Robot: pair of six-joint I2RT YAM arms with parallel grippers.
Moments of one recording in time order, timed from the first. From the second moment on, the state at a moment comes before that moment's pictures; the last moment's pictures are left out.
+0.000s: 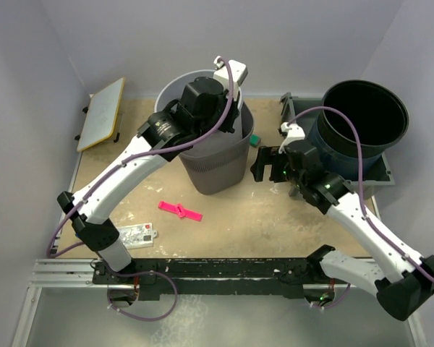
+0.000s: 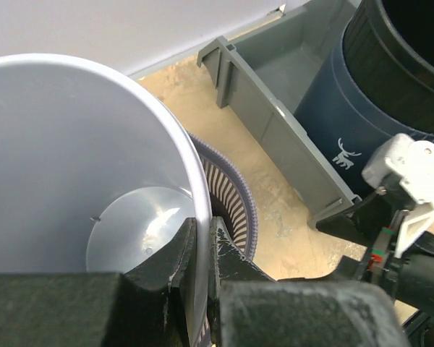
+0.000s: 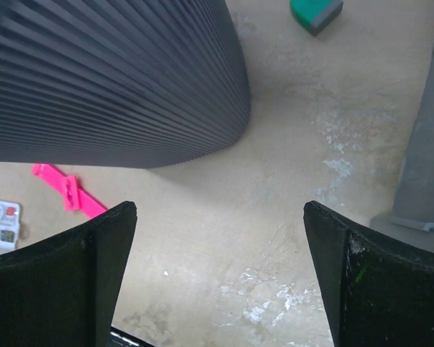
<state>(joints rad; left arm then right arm) -0.88 1.67 2.04 -0.72 -0.26 -0.18 0.56 1.04 0.97 -0.51 0.13 0.39</state>
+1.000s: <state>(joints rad) -0.91 1.24 2.12 -0.58 -0.42 -0.11 0.56 1.13 1.29 -0.52 0.14 0.37</state>
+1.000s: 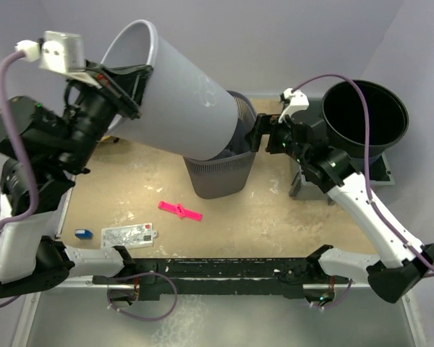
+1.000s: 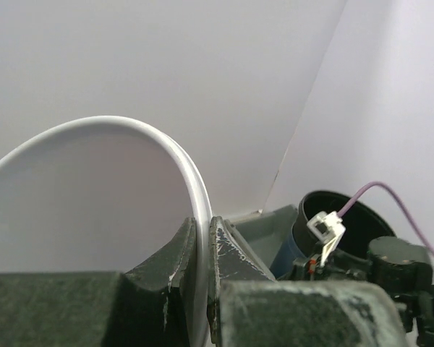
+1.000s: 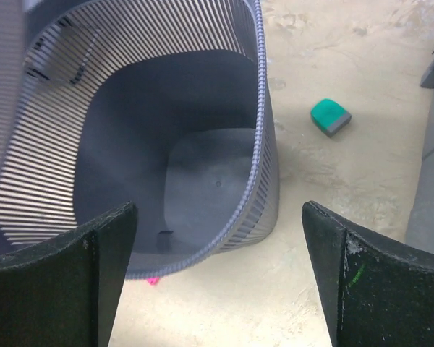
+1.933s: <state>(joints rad) -0.91 1.09 2.07 -0.59 -0.48 -0.15 0.55 1.69 1.75 -0.60 0.39 0.29</state>
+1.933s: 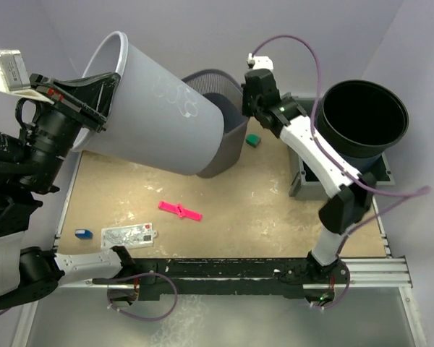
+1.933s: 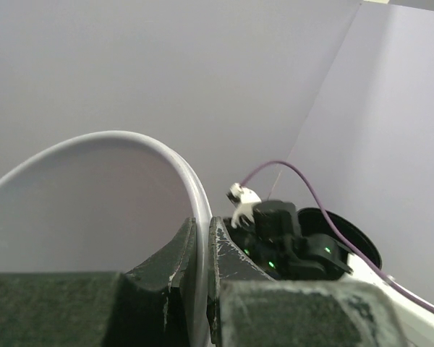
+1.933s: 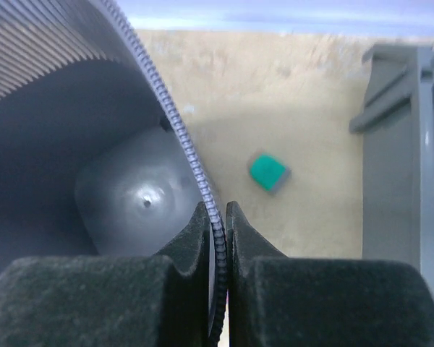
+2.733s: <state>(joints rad) -0.91 1.04 1.53 -0.43 -0.34 -0.41 0.48 1.87 2.05 -0.60 0.46 0.26</state>
